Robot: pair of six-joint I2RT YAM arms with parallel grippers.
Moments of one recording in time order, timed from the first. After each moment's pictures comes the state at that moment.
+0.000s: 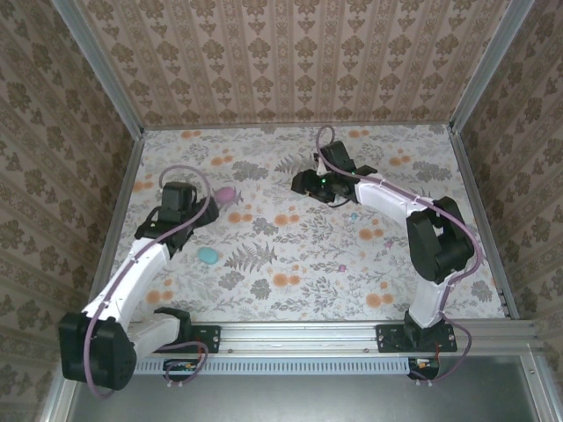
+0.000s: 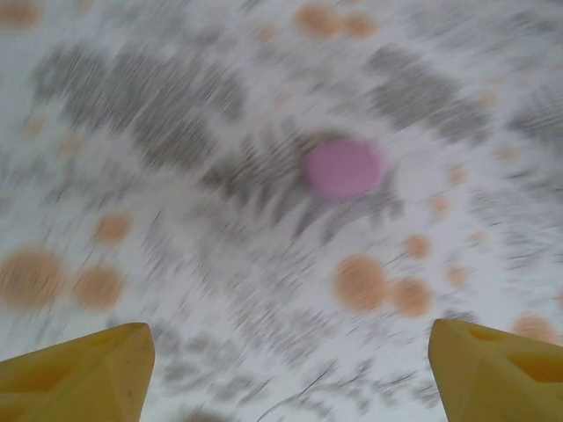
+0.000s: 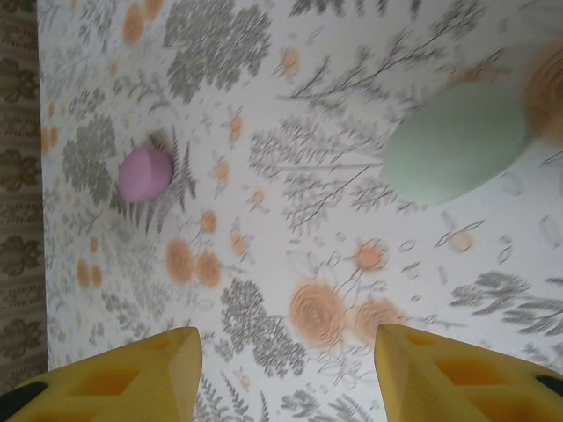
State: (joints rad) left arm -0.24 1.07 0.74 -0.50 -0.13 -0.50; right arm 0.45 1.82 1.31 -0.33 -0.33 0.71
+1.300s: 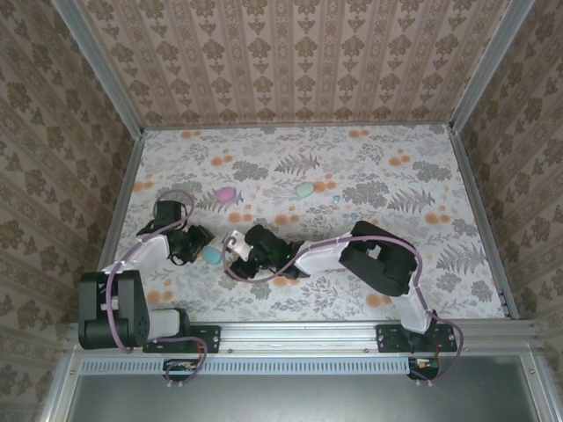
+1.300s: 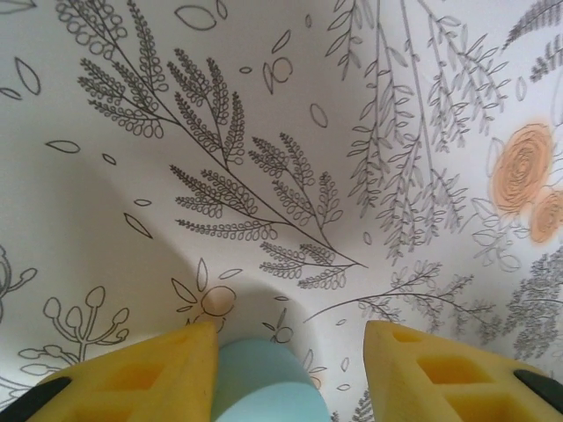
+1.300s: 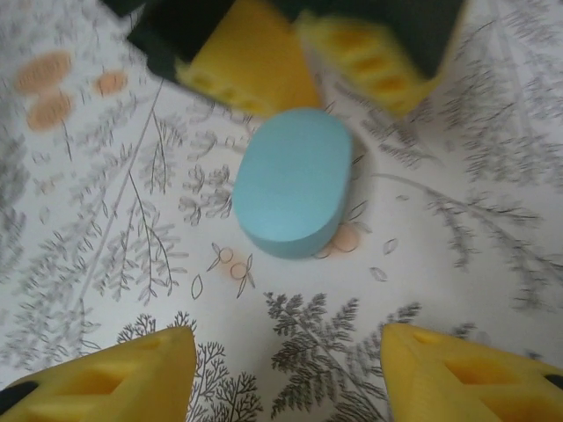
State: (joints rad) left arm -0.03 1.28 0.58 -0.45 0.30 -0.77; right arm 1.05 2.08 1.12 0.36 -0.14 -0.01
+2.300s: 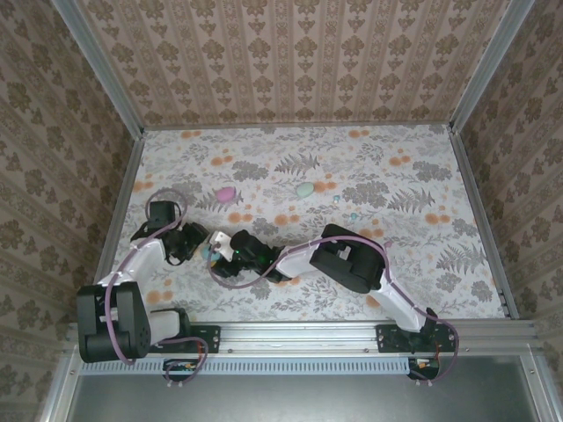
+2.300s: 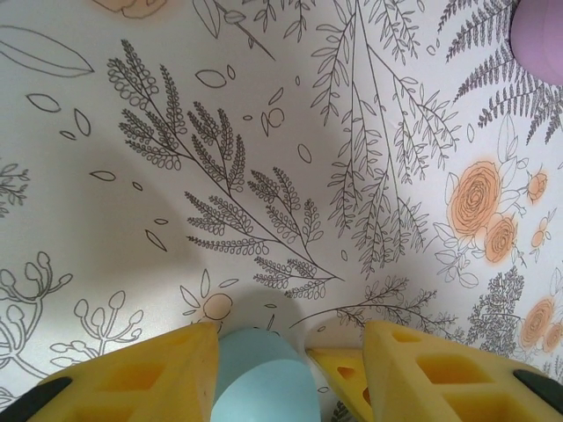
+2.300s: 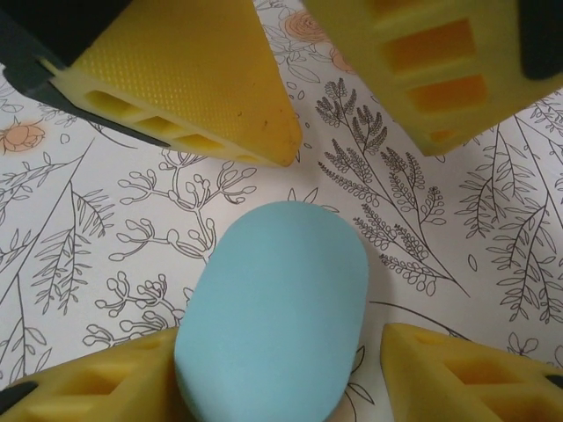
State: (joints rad) left arm 0.02 1.21 0.58 -0.45 0.30 -0.79; right arm 1.08 2.30 1.31 0.51 -0.05 -0.03
